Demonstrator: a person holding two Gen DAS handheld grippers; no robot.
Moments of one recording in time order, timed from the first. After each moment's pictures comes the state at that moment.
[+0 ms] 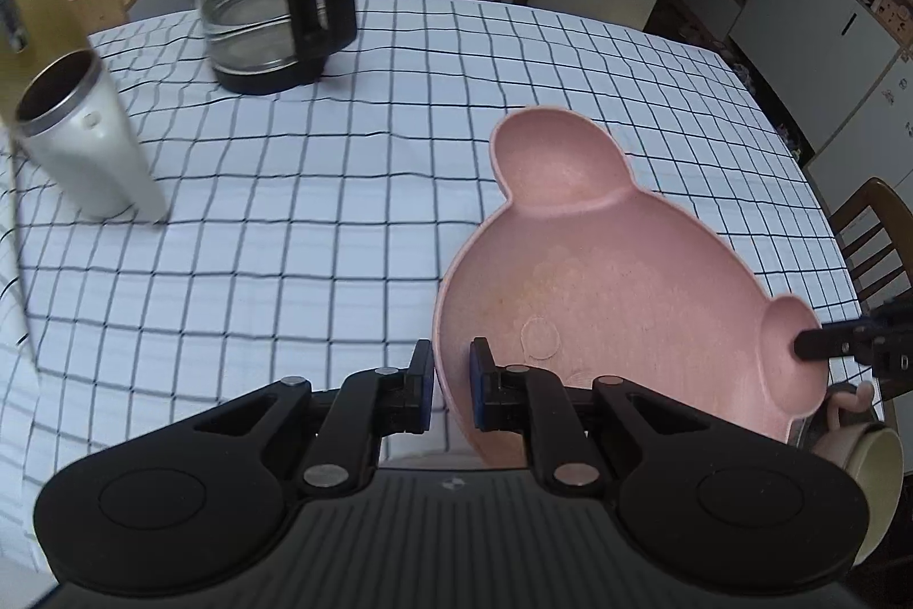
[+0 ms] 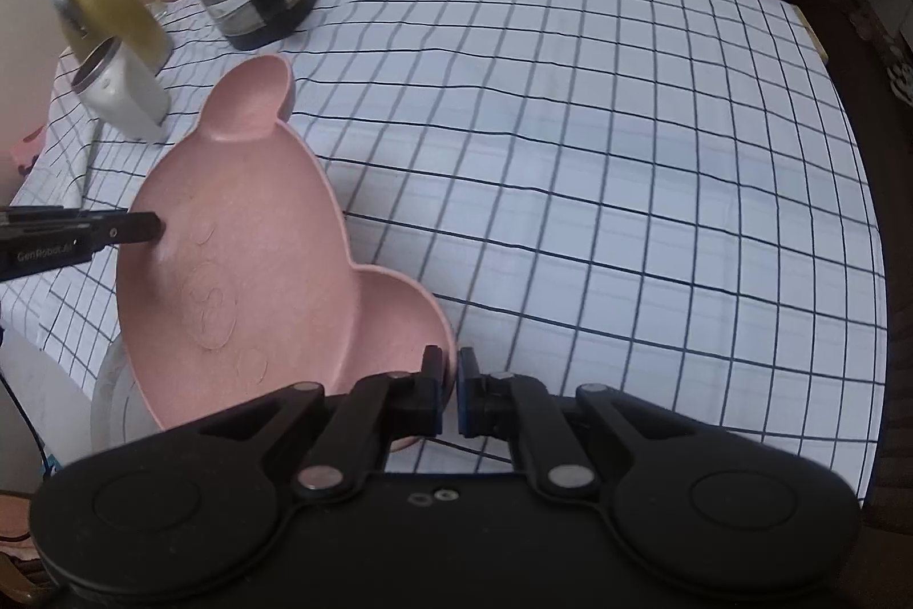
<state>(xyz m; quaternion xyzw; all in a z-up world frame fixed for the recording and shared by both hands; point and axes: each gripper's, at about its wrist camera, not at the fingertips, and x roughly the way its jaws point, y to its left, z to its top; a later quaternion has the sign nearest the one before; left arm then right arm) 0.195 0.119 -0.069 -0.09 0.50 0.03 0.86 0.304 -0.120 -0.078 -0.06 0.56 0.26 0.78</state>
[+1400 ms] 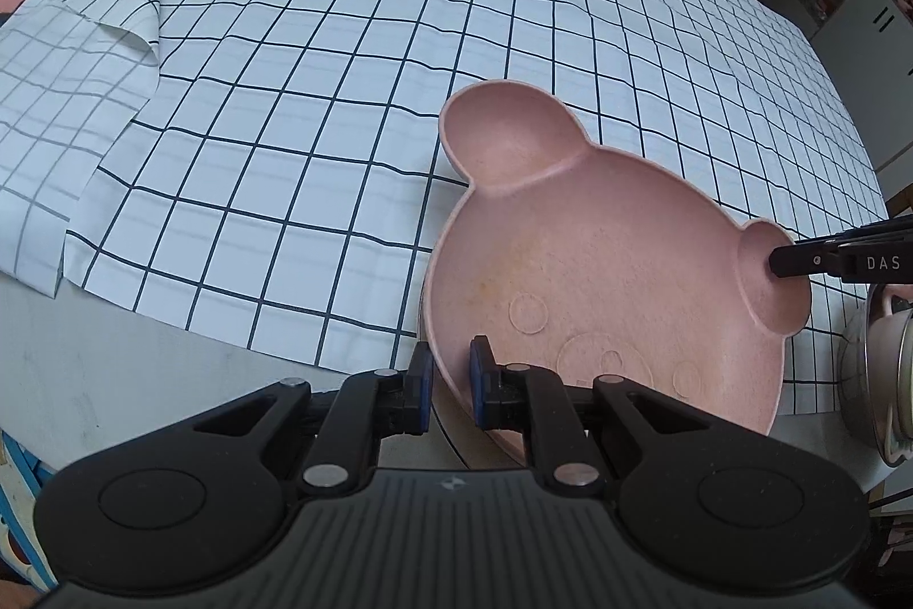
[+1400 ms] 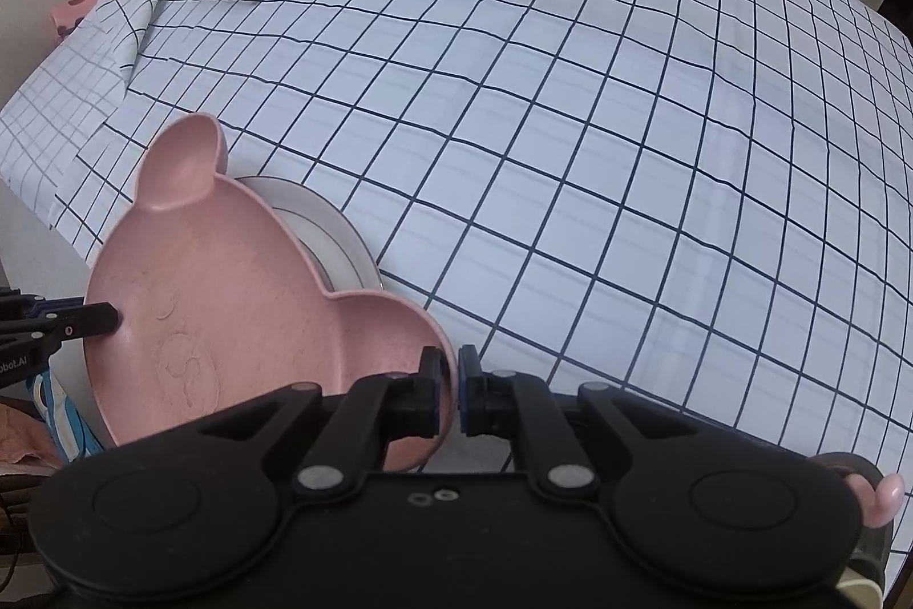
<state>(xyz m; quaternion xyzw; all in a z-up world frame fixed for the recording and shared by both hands) 0.051 0.173 -0.119 -0.16 0.54 0.10 0.82 0.237 -0.021 -0.125 -0.14 0.58 0.30 0.74</state>
